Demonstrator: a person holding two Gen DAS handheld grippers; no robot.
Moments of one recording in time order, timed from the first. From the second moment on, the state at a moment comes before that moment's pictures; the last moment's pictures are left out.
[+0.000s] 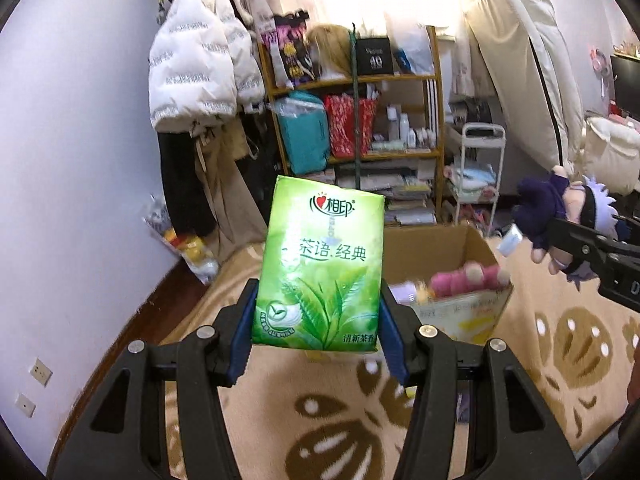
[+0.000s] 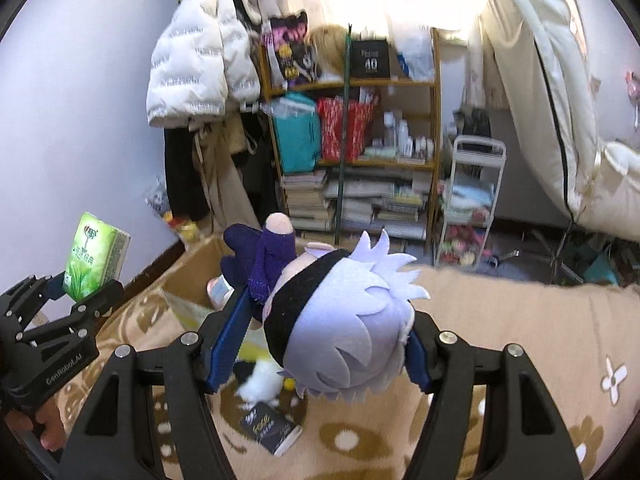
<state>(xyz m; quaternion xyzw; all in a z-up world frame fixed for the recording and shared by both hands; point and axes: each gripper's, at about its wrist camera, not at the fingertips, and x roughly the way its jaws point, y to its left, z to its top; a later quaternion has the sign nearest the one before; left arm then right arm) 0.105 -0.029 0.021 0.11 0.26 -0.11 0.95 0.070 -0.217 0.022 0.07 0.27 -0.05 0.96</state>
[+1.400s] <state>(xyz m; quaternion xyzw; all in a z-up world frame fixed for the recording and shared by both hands) 0.202 -0.054 -0.024 0.11 0.32 -0.11 0.93 0.155 -0.241 -0.019 0.13 0.28 -0.01 0.95</state>
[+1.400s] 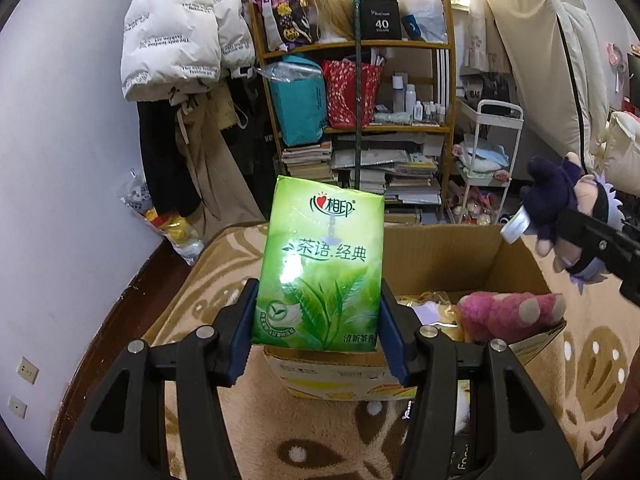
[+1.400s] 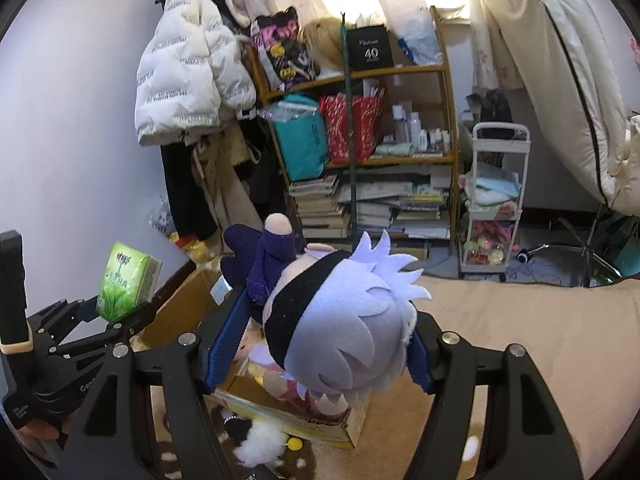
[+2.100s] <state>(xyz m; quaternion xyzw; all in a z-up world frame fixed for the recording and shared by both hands) 0.204 -0.054 -0.043 0.13 0.34 -0.11 0.92 0.166 -0.228 -0.037 0.12 0.29 0.01 0.95</state>
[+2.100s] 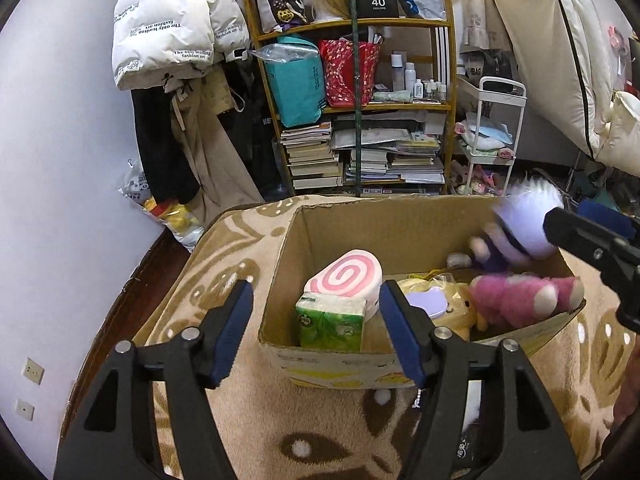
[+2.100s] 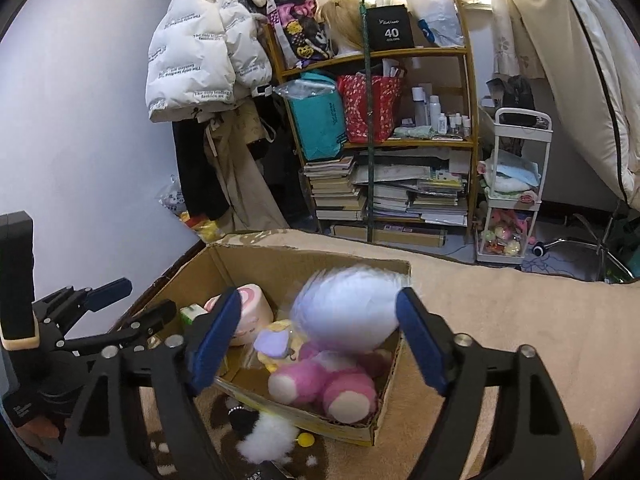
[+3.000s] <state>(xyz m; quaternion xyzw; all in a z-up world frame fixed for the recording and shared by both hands) 0.160 -0.023 -0.028 0.13 0.36 -0.09 0.92 0.124 -0.229 -0.031 0.12 0.34 -0.03 0.93</state>
